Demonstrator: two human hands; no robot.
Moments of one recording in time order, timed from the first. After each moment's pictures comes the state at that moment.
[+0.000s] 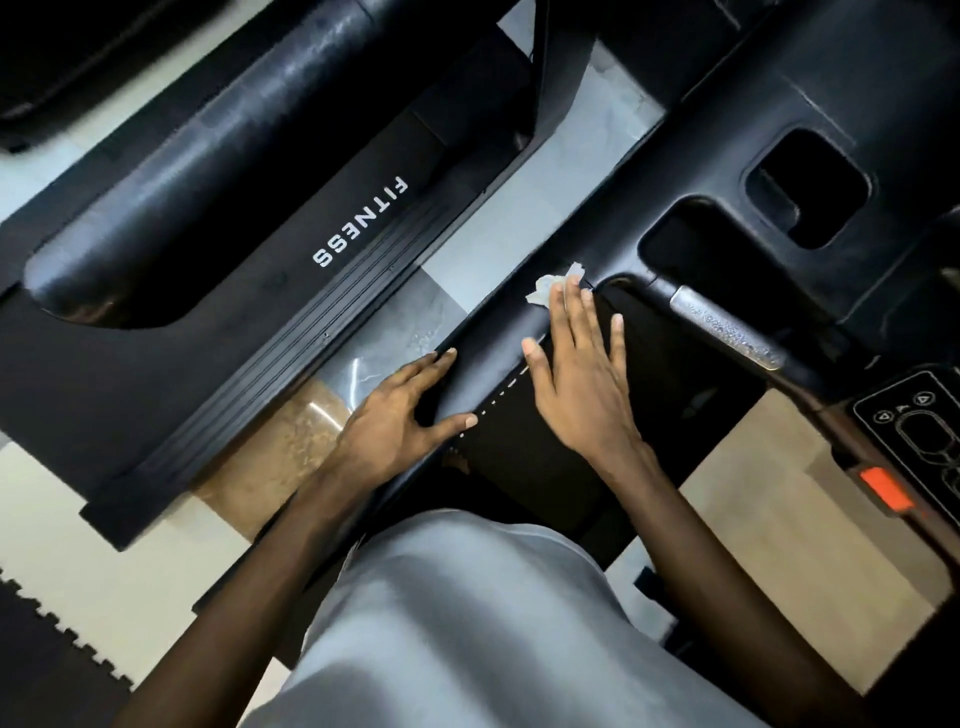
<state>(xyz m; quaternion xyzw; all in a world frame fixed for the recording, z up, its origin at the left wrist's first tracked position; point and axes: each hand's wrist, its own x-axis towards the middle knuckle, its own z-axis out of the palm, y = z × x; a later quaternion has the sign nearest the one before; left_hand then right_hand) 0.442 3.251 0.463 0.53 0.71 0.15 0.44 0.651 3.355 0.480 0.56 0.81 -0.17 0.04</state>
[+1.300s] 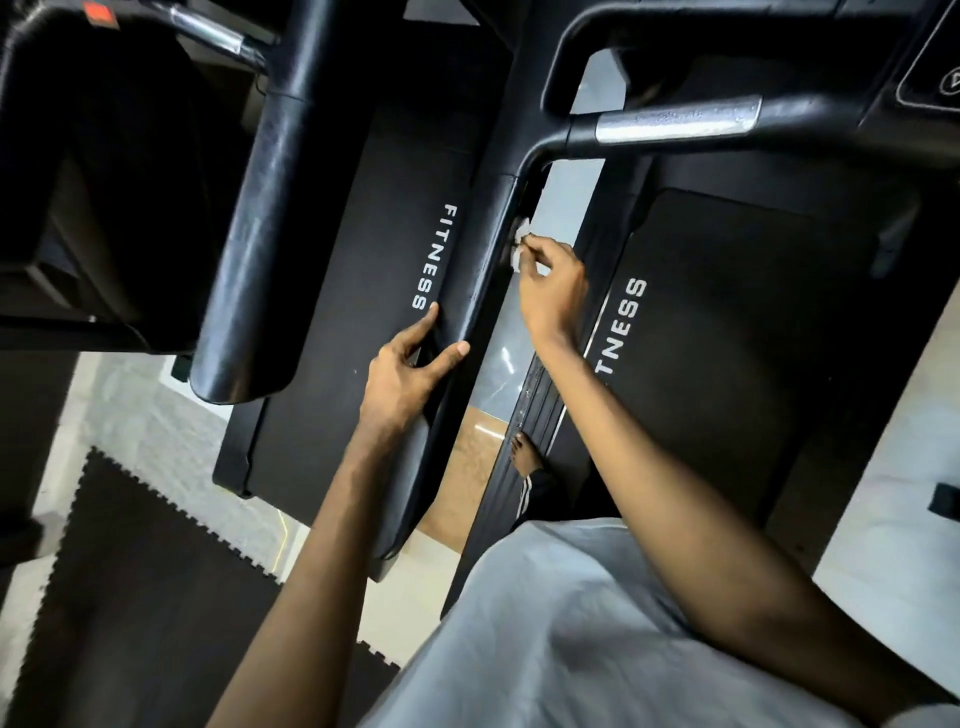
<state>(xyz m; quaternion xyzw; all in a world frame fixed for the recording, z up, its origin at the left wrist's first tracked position) 0.473 3.248 0.494 0.48 0.77 0.14 0.39 0.628 3.338 0.402 0.69 0.34 -0.42 -0.48</state>
